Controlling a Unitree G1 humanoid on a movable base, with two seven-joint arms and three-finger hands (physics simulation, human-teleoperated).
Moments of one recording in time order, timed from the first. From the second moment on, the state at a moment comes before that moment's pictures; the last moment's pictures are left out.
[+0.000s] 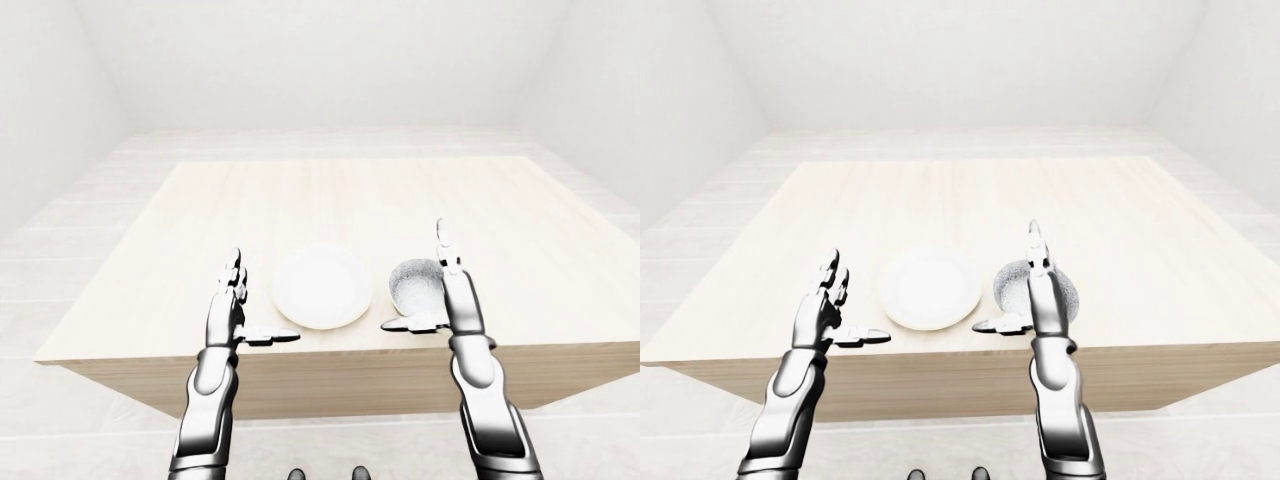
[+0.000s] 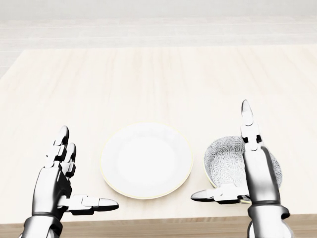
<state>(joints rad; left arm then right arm) 0.01 0.03 0.07 -0.03 -0.02 0.00 -0.08 0.04 -0.07 -0.01 -0.28 -0.39 0.09 -0.04</state>
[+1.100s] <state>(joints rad) -0.04 0.05 0.09 0.04 -0.02 -0.02 -0.06 0.05 -0.08 0.00 -0.09 -1.36 0.09 0.24</state>
